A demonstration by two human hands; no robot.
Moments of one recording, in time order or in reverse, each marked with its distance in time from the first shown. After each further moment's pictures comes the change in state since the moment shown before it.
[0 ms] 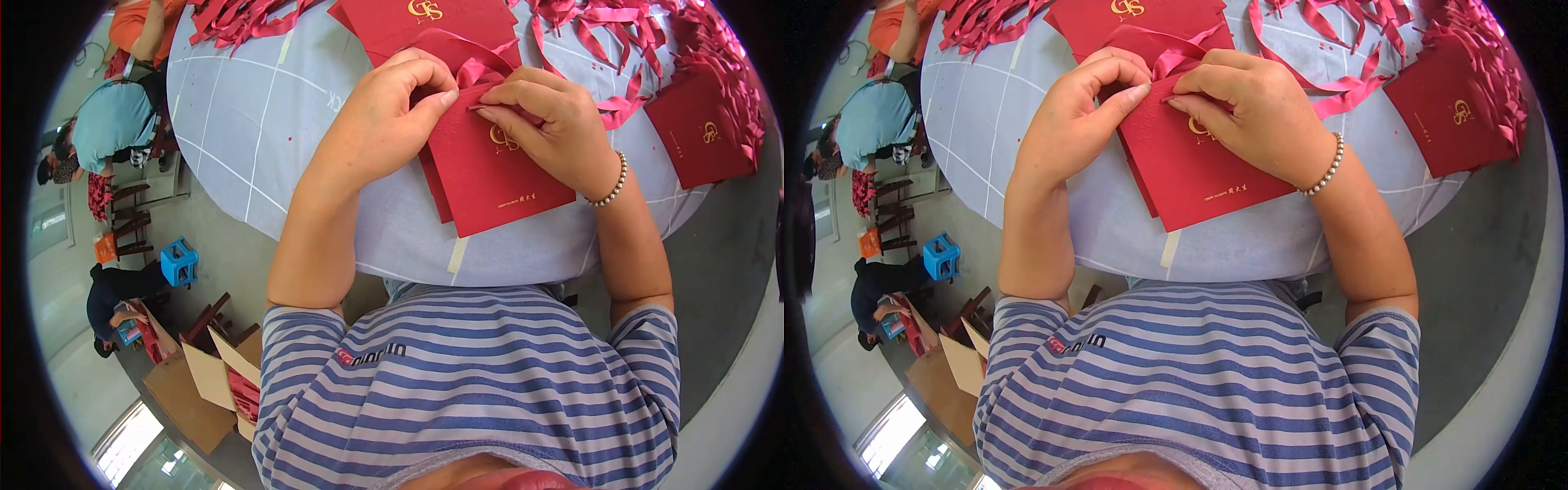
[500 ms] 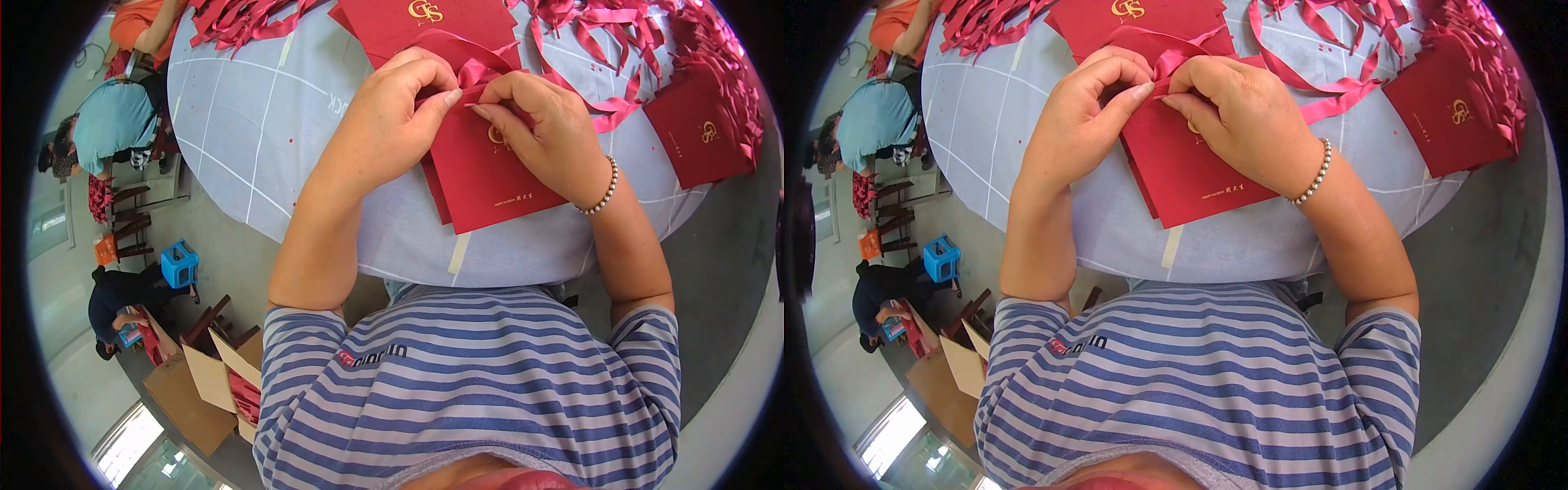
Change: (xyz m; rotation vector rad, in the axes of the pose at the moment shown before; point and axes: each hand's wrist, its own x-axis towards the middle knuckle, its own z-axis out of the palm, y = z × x) left_hand 0.001 -0.003 0.005 0.058 0.071 0.125; right_hand 0.001 -0.012 0.008 -0.040 0.023 0.133
